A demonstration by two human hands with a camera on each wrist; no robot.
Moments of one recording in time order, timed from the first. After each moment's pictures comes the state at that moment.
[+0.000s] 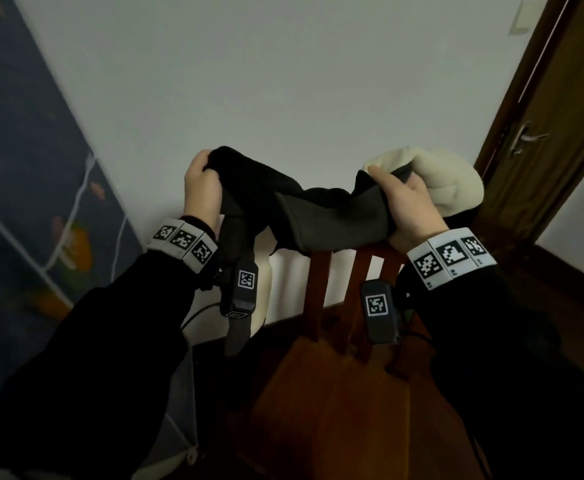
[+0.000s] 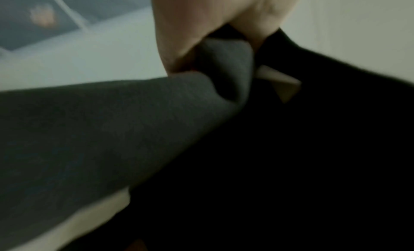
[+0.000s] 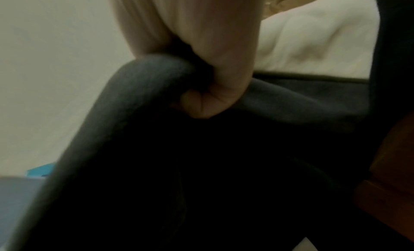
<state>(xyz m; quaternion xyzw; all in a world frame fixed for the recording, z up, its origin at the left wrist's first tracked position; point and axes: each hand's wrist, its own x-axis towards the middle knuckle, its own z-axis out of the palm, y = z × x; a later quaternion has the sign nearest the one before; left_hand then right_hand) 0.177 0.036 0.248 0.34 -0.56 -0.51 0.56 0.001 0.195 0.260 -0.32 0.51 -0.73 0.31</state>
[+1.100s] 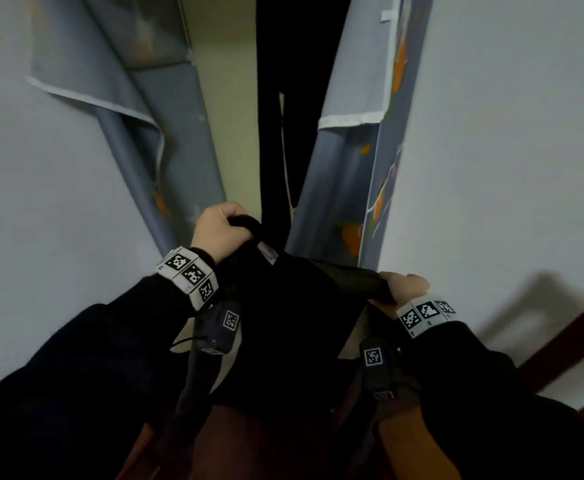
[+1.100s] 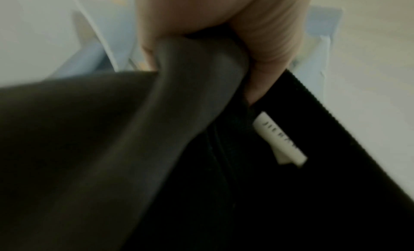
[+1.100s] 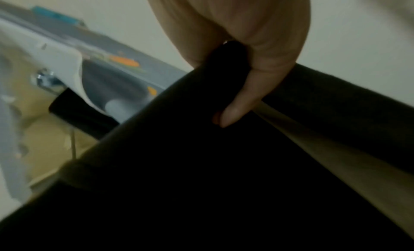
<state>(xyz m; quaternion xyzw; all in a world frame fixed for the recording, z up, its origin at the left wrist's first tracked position) 0.588 0.187 0.229 0.70 -0.52 -0.17 0.46 0.318 0.135 0.157 -0.37 0.62 -0.39 0.58</state>
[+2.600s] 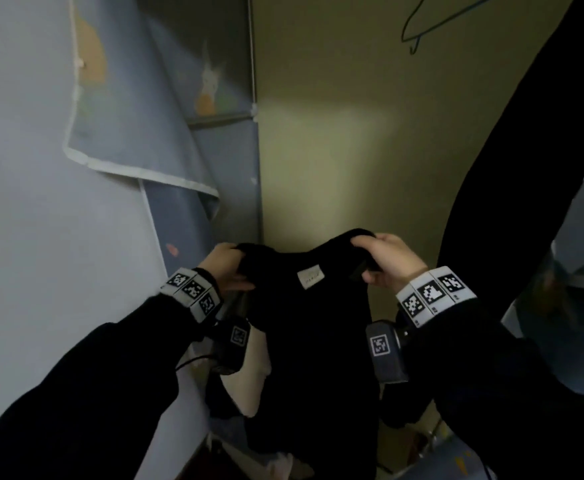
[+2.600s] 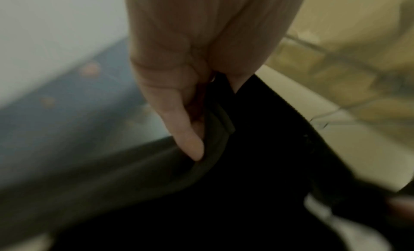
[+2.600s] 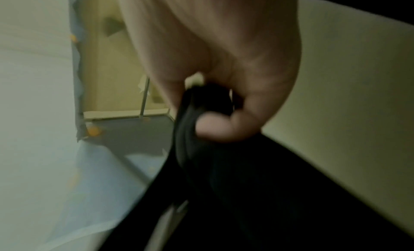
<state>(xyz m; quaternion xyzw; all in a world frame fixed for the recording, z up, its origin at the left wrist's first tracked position) 0.923 -0.061 0.259 0.66 -0.36 -0.42 0.51 0.699 -0.108 0.289 -0.53 0.54 -0.38 0.53</state>
